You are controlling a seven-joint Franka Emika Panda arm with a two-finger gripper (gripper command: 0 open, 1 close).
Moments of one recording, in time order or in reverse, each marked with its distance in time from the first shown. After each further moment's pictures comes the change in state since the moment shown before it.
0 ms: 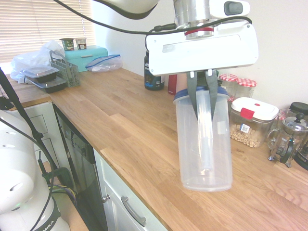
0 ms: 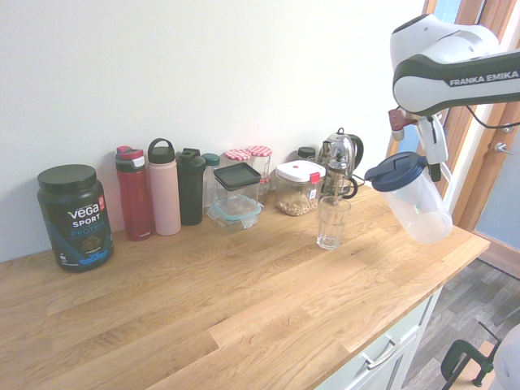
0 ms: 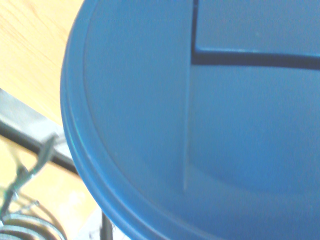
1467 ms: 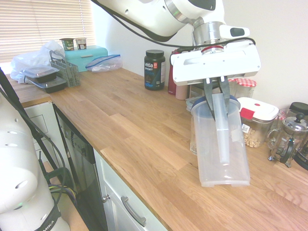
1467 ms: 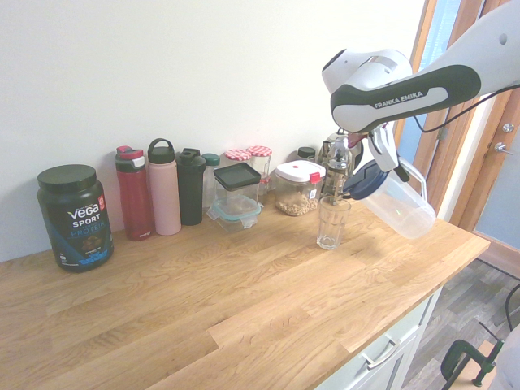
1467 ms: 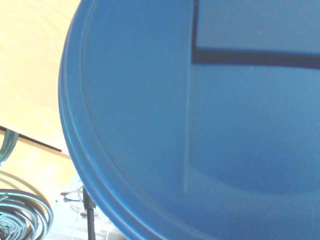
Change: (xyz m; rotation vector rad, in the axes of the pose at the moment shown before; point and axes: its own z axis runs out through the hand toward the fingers) arm 0.093 -0.051 0.007 -0.168 -0.134 0.019
